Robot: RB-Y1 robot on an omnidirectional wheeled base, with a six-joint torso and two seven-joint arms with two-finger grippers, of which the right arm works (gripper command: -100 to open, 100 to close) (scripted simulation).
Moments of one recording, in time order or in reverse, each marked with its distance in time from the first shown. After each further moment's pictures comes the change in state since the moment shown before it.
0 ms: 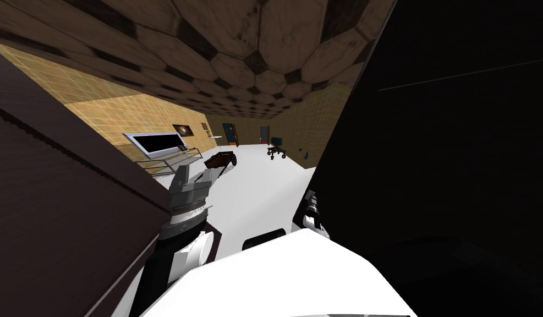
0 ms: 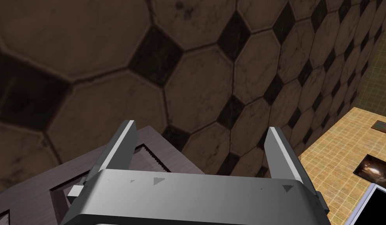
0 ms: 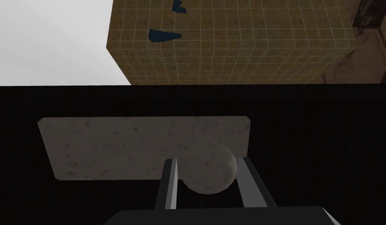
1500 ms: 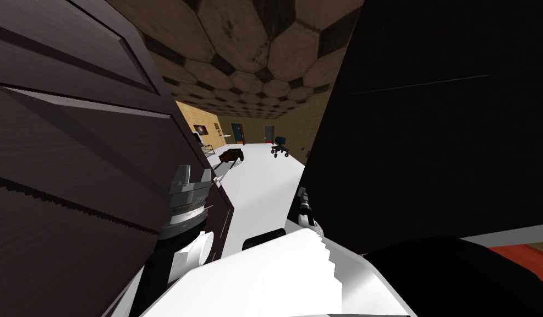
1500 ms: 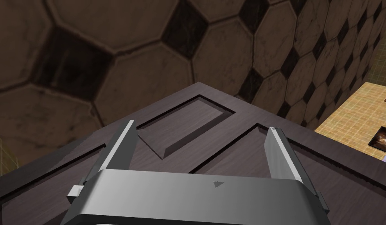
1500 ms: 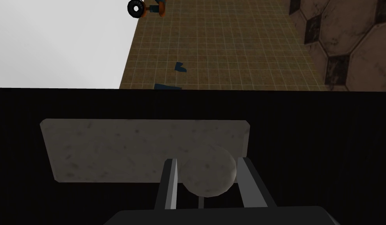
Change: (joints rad) arm -0.016 0.010 0.148 0.000 0.082 -0.005 -0.042
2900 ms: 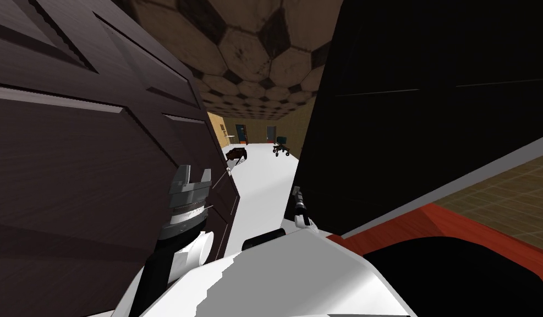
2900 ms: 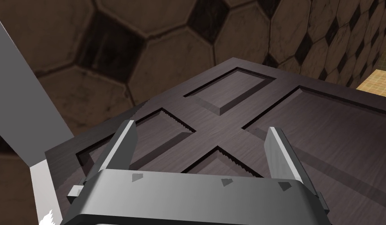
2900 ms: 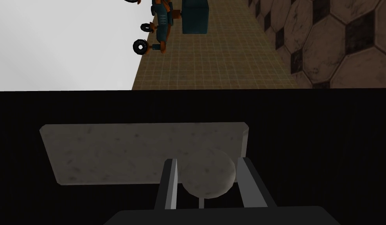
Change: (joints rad) arm -0.005 0.028 0.091 -0.001 0.053 -0.019 -0.028
